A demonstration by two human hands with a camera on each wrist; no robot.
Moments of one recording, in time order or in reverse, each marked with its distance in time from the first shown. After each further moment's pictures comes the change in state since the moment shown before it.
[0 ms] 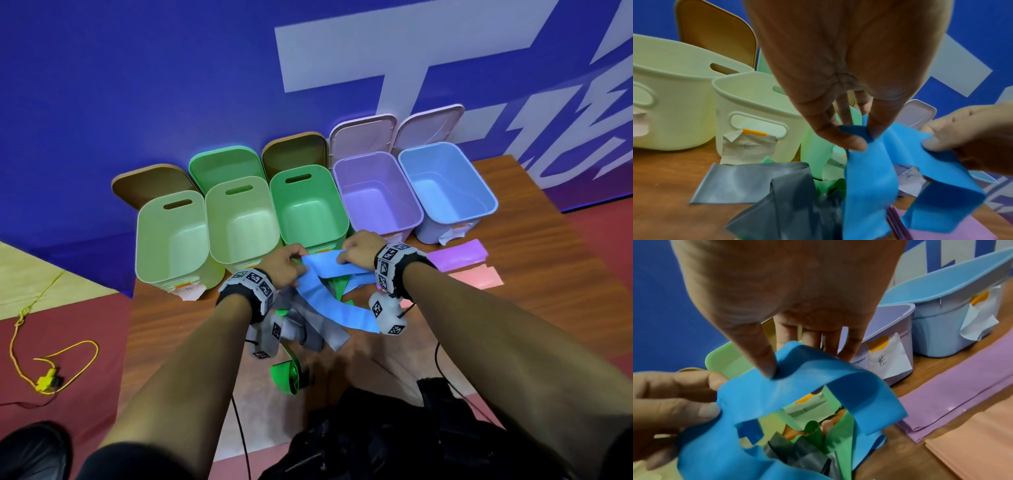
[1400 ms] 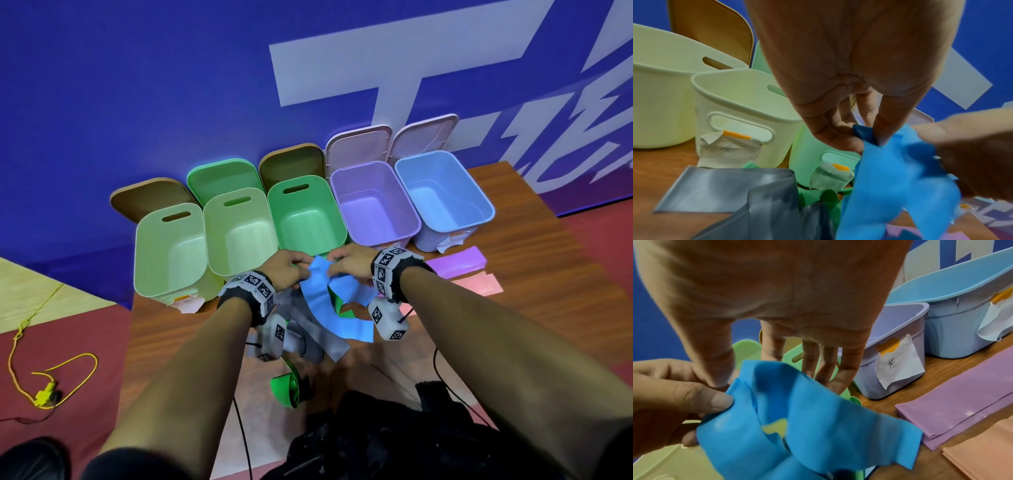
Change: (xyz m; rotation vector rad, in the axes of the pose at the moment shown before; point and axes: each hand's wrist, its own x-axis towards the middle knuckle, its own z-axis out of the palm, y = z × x) left_hand 0.009 0.020 -0.006 -0.105 -0.091 -0.024; right_hand -0.003 -0.008 -0.004 0.061 -0.169 -0.042
